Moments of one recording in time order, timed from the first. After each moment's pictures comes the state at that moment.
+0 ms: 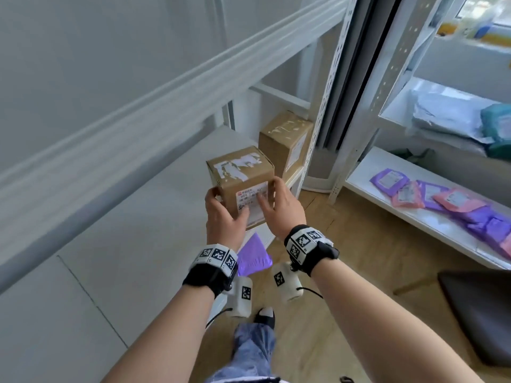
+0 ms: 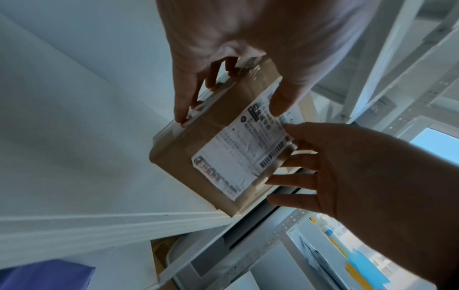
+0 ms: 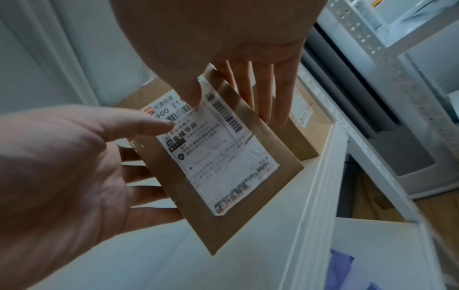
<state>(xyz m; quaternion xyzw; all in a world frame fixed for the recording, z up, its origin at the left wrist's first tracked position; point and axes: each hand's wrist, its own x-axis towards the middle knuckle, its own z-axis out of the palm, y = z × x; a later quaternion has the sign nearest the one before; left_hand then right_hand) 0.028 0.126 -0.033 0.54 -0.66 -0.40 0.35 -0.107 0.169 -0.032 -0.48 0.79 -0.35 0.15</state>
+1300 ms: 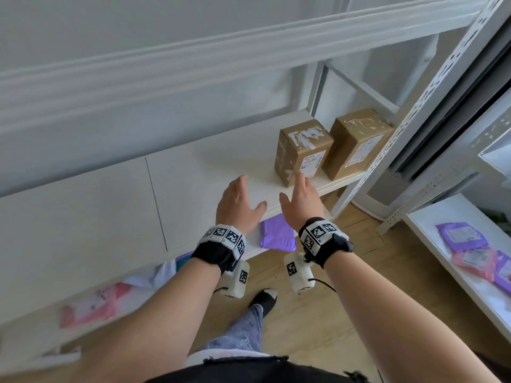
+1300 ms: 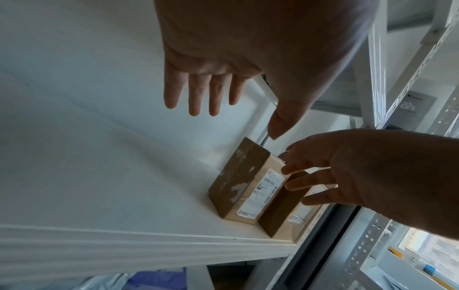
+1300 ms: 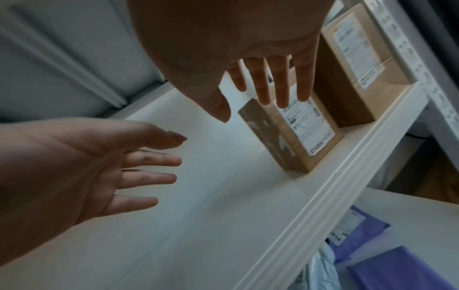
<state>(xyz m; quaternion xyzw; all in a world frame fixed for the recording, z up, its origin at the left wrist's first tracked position) 0.090 0.209 -0.023 0.66 -0.69 -0.20 0.23 -0.067 0.202 -0.035 -0.63 0.72 -0.24 0.17</state>
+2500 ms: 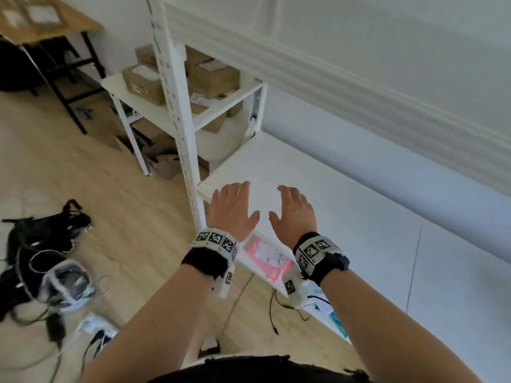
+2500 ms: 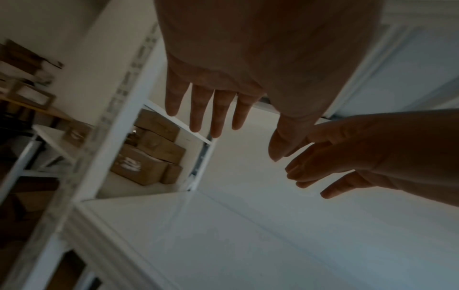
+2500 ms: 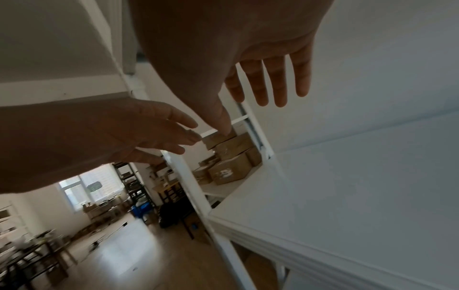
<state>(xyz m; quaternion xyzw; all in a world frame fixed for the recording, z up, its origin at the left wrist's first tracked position) 0.664 0.479 -0.025 0.91 -0.38 0.00 0.15 0.561 0.354 -0.016 -0.95 0.26 -0.07 0.13</state>
